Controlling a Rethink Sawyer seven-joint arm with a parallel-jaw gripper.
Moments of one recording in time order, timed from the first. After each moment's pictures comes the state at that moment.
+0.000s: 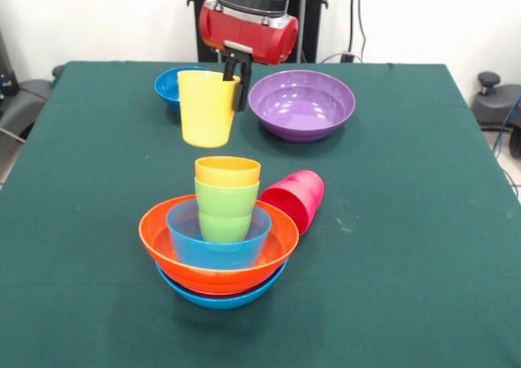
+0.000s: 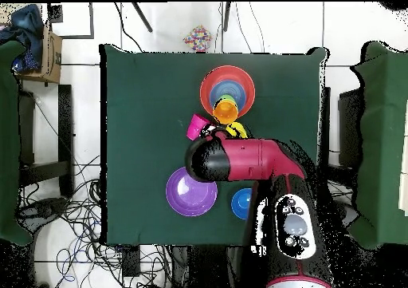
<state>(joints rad) -0.30 -0.76 0.04 1.70 -0.35 0.38 2.26</state>
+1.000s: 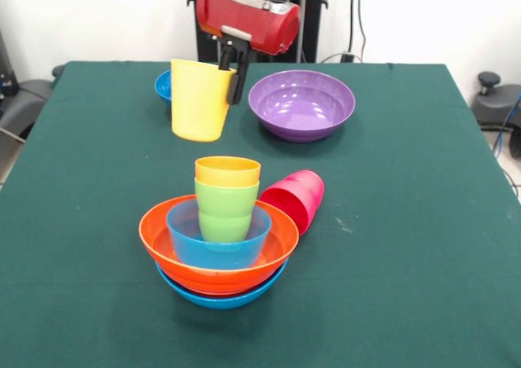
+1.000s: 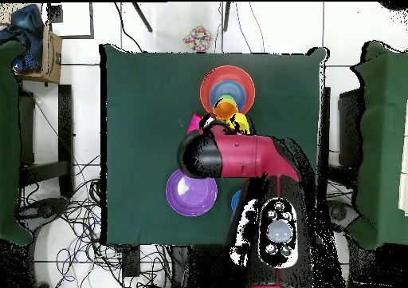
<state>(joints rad) -0.19 -0.75 -0.09 1.63 -0.27 0.36 2.26</state>
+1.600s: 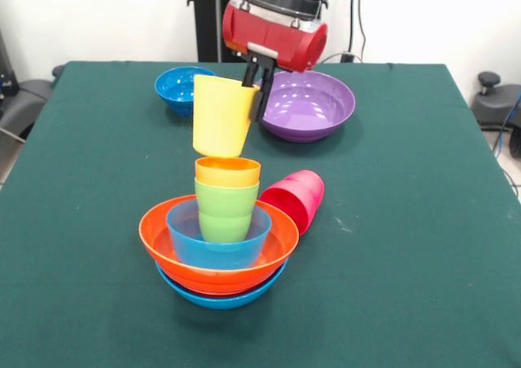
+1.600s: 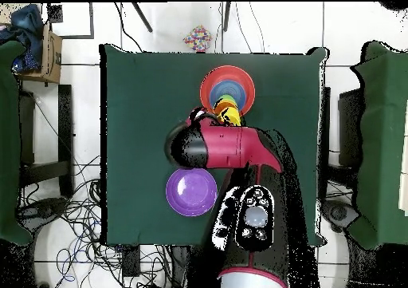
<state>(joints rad) -0.11 -0.67 -0.15 1.57 -0.21 0.36 2.26</state>
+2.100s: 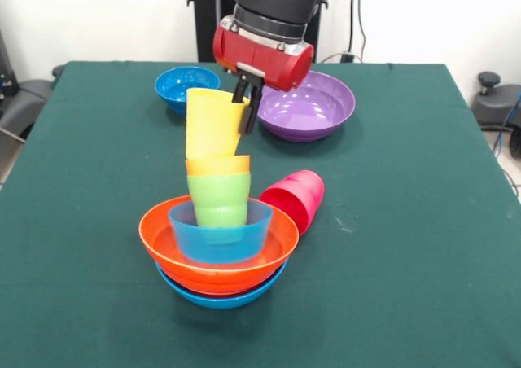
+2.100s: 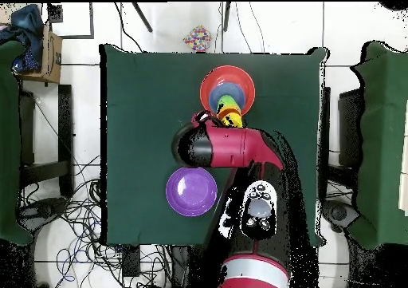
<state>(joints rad) -0.12 -0.63 -0.16 1.56 -0.20 0.36 2.26</state>
